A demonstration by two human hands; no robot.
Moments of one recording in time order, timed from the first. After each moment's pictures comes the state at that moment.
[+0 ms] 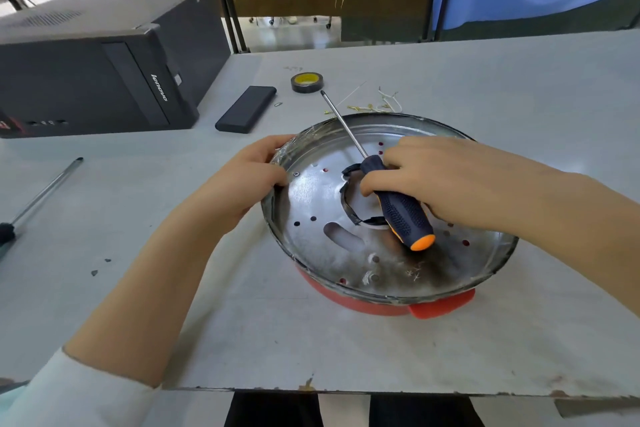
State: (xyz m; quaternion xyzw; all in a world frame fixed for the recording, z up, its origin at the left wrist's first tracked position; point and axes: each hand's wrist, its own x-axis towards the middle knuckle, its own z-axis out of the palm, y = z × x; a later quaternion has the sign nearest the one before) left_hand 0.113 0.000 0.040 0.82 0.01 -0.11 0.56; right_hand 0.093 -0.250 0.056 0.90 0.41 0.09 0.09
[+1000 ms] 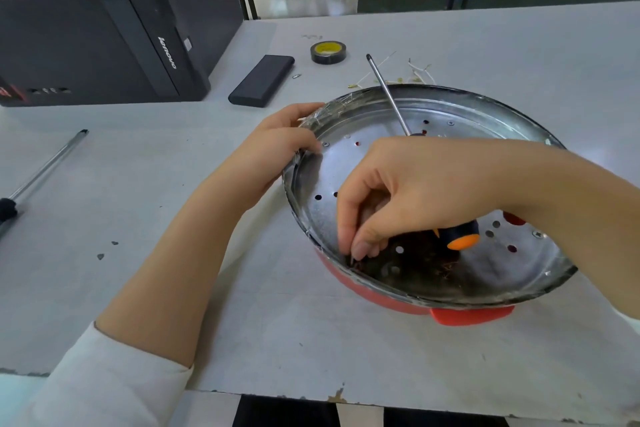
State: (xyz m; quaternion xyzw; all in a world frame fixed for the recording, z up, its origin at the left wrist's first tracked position) left_hand 0.132 0.001 0.030 0.76 -0.02 -0.11 0.64; right_hand 0.082 -0.169 0.078 0.82 0.33 -0.32 -0.33
